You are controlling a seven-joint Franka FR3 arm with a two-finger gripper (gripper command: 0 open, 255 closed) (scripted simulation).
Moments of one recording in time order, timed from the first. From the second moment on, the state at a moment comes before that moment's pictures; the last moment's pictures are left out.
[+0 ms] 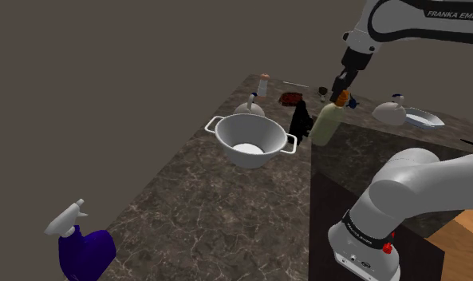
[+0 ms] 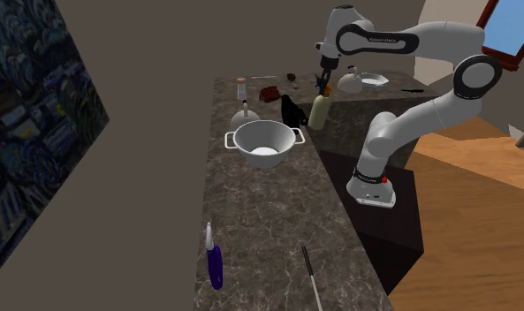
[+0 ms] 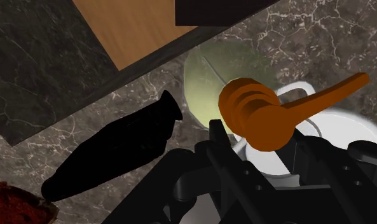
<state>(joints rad) -0.07 -0.86 -0.30 -2.46 -0.25 1.72 -0.31</state>
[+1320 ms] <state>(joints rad) -0.10 -0.86 -0.36 -2.72 -0.31 1.98 -0.29</state>
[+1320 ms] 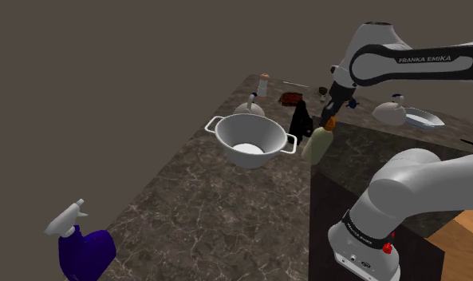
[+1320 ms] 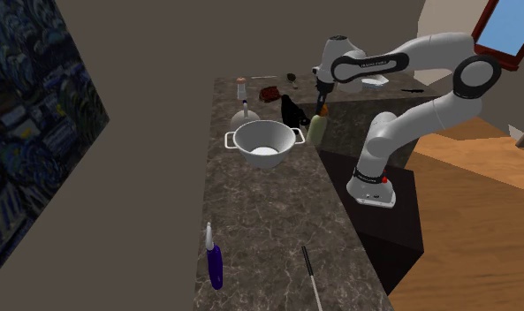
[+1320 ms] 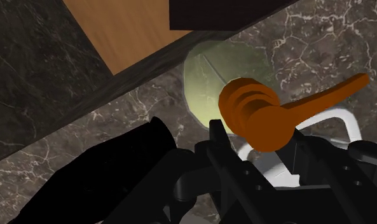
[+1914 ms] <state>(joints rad) -0.11 -0.84 -0.38 -2.78 -0.34 2.06 -0.29</state>
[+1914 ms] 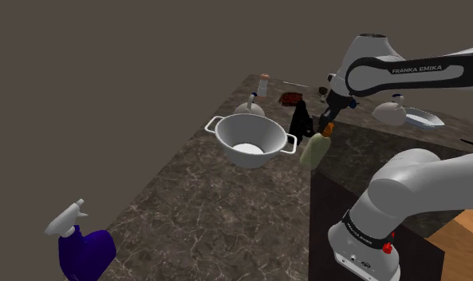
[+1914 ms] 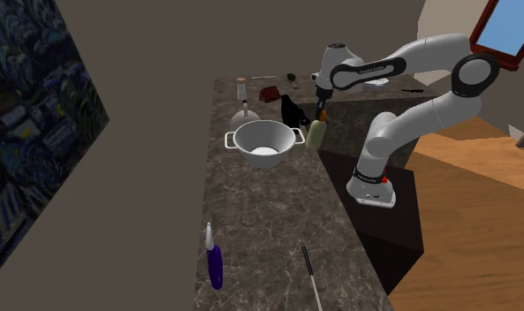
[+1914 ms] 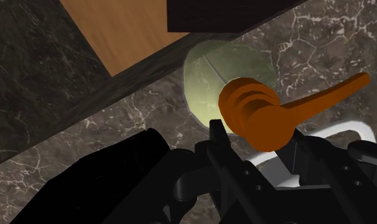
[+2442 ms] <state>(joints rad) -0.11 -0.84 -0.38 -2.79 -0.34 2.07 -0.29</state>
